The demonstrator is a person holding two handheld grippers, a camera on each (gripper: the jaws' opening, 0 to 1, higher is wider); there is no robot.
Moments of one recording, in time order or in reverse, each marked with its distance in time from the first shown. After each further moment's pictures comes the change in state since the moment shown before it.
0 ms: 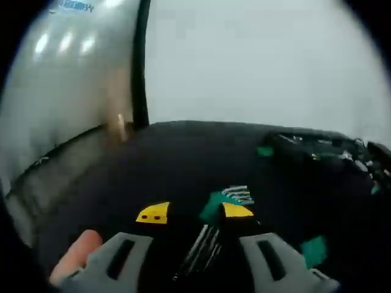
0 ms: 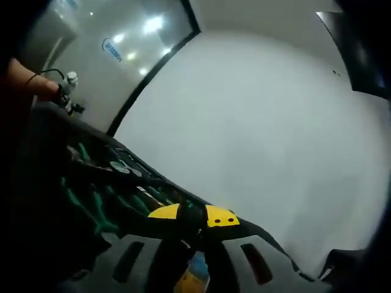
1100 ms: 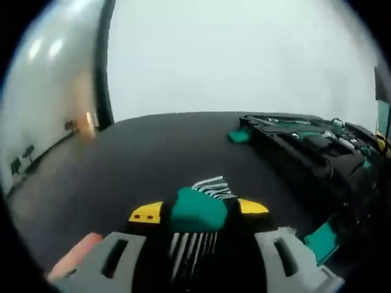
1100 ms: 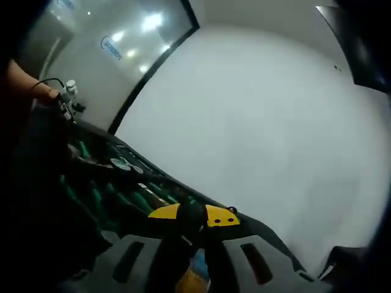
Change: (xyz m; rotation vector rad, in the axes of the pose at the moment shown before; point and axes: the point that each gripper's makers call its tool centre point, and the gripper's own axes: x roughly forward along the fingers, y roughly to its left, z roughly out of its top) left arm 0.034 -0.025 -0.001 0.014 -0.027 -0.154; right arm -0.002 0.004 -0.001 0.012 0.025 0.015
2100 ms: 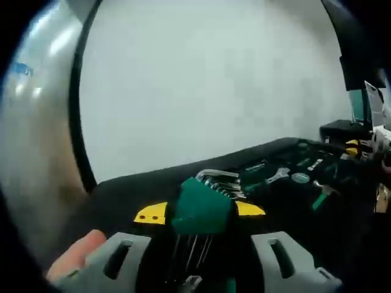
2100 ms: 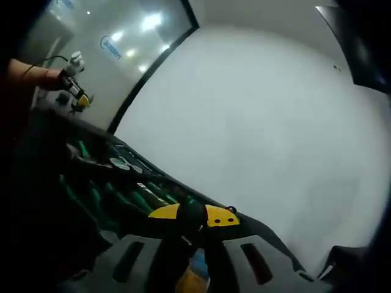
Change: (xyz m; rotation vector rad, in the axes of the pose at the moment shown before) left arm -0.080 -0.118 0.112 0.186 -0.264 -0.188; right arm 0.004 -0.003 -0.003 0.001 0.002 -0.006
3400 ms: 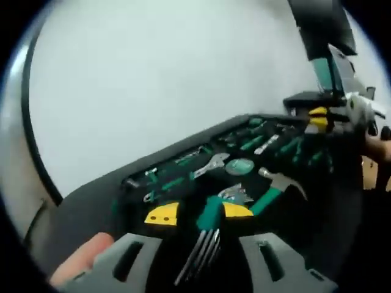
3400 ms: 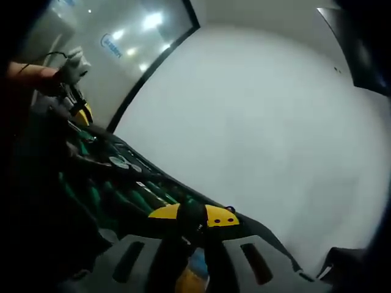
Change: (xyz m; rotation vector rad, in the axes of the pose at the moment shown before) left arm 0.032 -0.131 -0.029 0.160 0.127 -0.135; right arm 0.000 0.000 -0.002 -0.015 0.004 -0.004
